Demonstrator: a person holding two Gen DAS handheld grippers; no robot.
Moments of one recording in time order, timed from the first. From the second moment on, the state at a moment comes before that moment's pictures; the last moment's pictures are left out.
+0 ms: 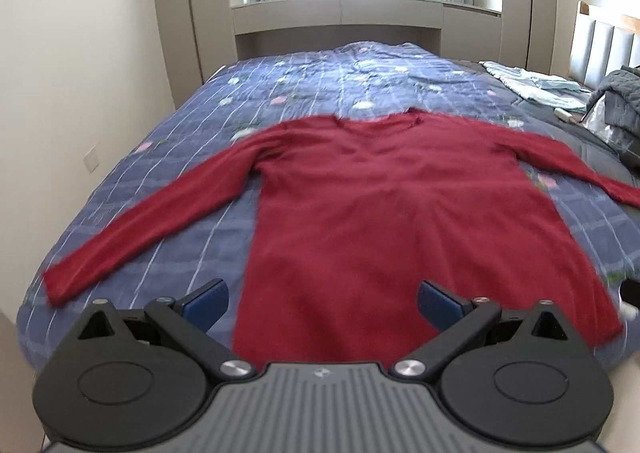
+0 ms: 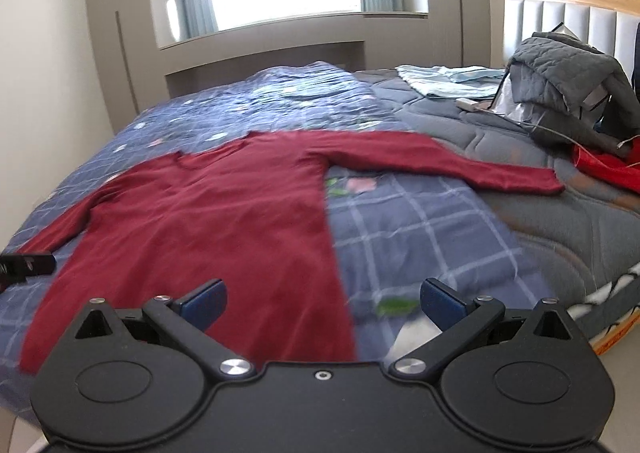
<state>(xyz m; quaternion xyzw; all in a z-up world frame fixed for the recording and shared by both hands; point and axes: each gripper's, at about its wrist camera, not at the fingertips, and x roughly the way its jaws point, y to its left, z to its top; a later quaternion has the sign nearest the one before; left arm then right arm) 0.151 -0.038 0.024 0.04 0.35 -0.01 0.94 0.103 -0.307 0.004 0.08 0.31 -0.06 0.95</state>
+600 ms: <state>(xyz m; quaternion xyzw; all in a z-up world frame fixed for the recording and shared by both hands) 0.391 -0.208 -0.001 0.07 0.31 -0.09 0.94 0.253 -0.515 -0.047 0.16 0.25 -0.13 0.95</state>
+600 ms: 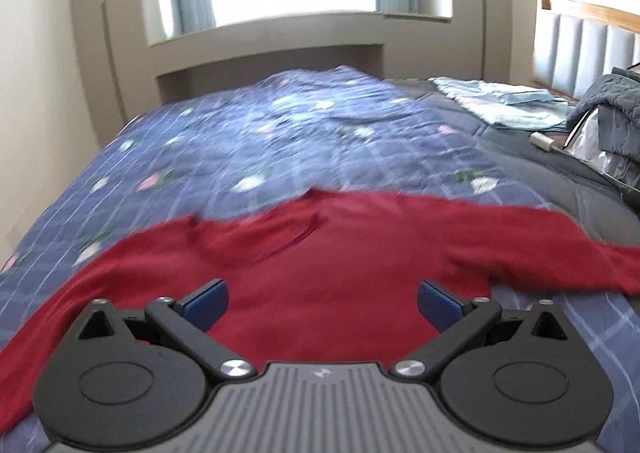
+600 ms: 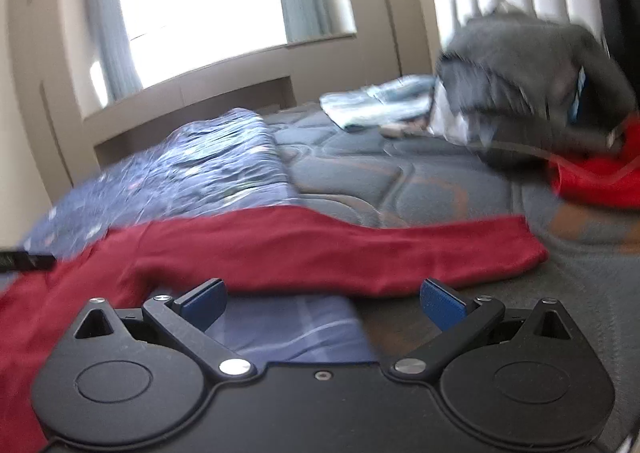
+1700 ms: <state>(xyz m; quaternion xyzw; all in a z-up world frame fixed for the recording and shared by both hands) 0.506 -0.191 0.006 0.02 0.38 -0.10 0.92 0.353 -0.558 0.007 0.16 0.20 -0.25 0.93</state>
